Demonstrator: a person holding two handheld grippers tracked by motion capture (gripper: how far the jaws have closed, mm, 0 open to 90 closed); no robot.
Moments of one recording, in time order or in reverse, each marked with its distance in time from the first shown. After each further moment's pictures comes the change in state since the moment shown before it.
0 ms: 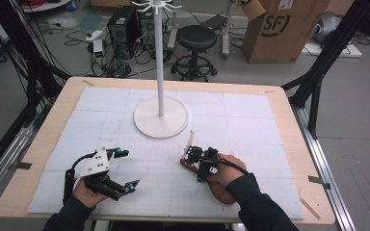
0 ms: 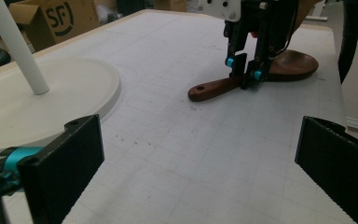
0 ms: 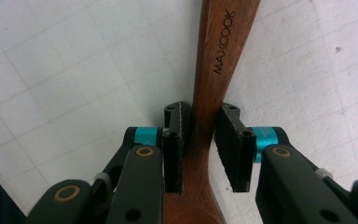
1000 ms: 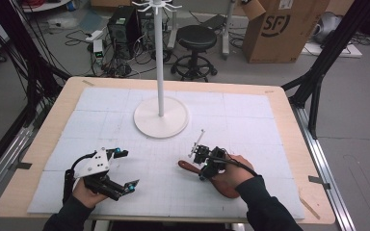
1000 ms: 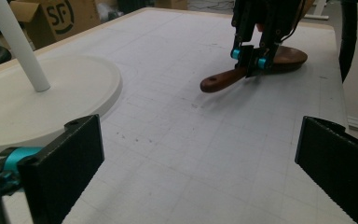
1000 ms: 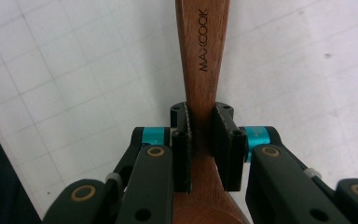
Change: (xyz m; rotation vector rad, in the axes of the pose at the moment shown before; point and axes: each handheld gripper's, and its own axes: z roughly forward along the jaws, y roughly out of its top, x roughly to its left) left arm 0.000 -0.001 -0.001 0.010 0.005 -0.002; right arm -0.007 -0.024 -0.011 -0.159 0.053 -0.018
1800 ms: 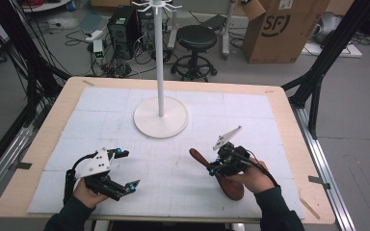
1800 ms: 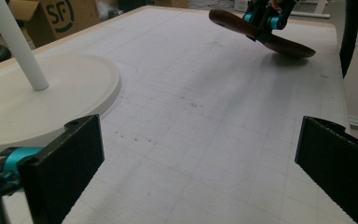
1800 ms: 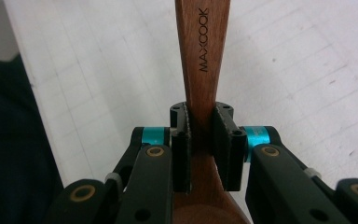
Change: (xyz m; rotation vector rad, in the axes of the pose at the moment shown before) left arm -0.001 0.000 0.002 0.005 0.000 -0.001; right arm -0.011 -0.052 -0.035 -0.353 0.066 0.107
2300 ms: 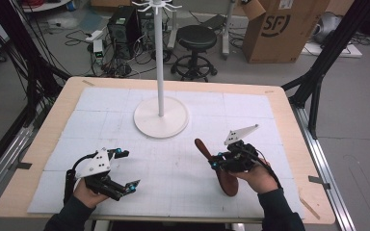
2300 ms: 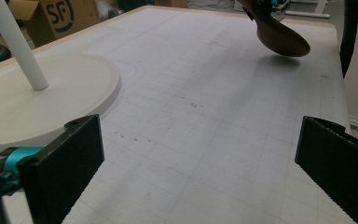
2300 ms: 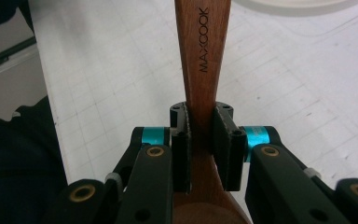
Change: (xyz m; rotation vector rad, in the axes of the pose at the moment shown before) left arm 0.000 0.000 0.000 0.000 -0.001 0.000; right arm -0.006 -0.009 -0.018 -0.198 0.005 0.022
